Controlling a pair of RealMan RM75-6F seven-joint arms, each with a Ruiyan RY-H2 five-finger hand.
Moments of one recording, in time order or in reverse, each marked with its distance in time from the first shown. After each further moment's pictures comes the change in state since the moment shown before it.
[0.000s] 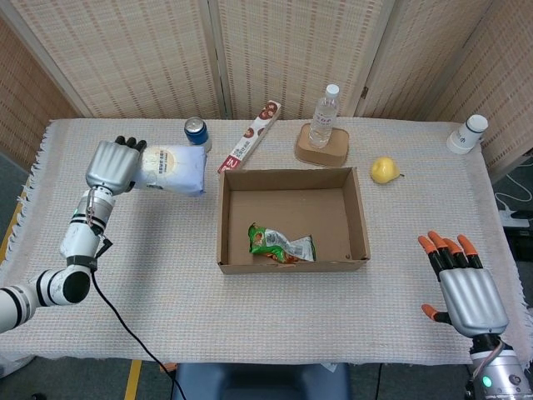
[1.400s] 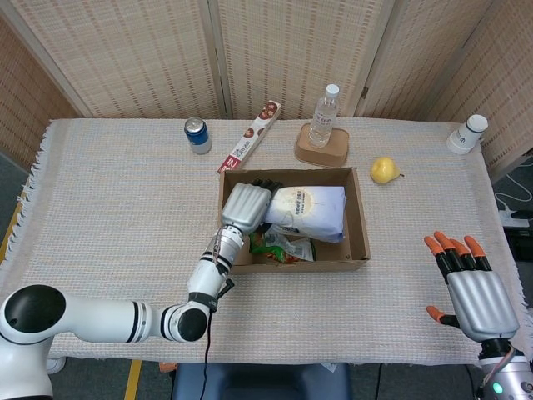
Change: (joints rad) left arm -0.253 -0.448 -0.204 -0.140 -0.237 0.189 0.008; right arm -0.029 0.048 -0.013 0.000 -0.056 0.011 0.068
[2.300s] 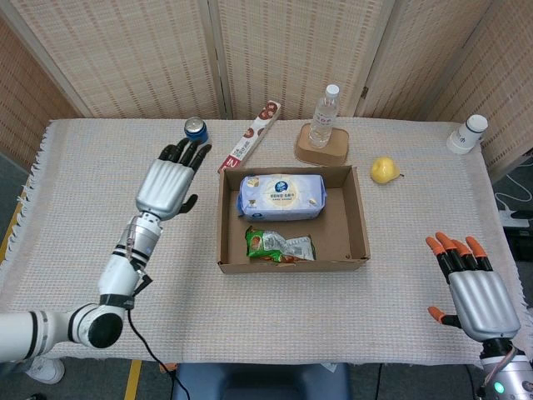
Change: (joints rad) left arm 0.252 0.464 0.133 -0.284 0.302 0.094 -0.041; right arm 0.001 0.007 0.001 0.000 0.006 -0.013 0.007
